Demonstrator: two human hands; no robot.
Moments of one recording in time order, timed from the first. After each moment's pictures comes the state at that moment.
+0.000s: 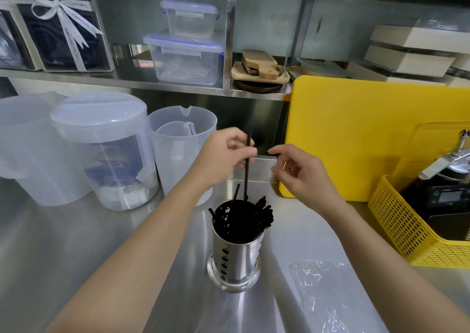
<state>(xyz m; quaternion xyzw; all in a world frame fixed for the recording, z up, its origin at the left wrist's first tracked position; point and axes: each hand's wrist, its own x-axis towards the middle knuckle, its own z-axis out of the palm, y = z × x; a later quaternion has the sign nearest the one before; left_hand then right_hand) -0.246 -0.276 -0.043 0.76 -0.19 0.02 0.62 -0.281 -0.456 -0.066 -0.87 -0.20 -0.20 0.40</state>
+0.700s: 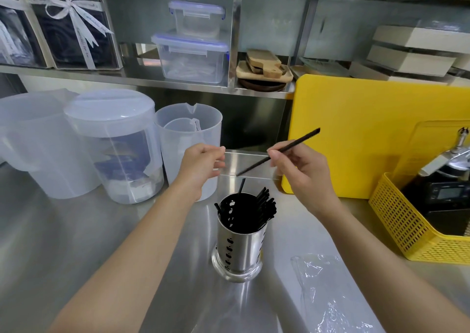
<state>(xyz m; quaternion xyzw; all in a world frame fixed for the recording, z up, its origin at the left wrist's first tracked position) -0.256 -0.247 -0.062 0.71 0.07 -0.01 0.70 -0.305 -0.427 -0.055 -0.78 -0.21 -0.24 0.53</state>
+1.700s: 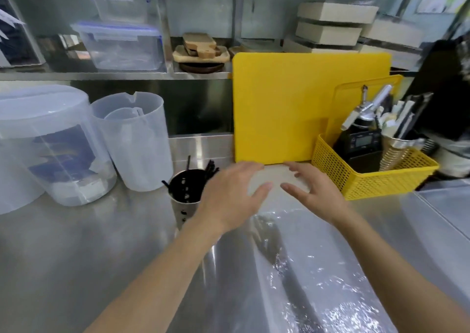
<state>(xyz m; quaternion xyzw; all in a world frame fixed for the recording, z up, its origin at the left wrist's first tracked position) -0.377 -0.351 -0.081 0.89 -0.32 0.08 0.31 -0.407 -0.556 -0.119 -0.94 0.02 -0.15 0.31</state>
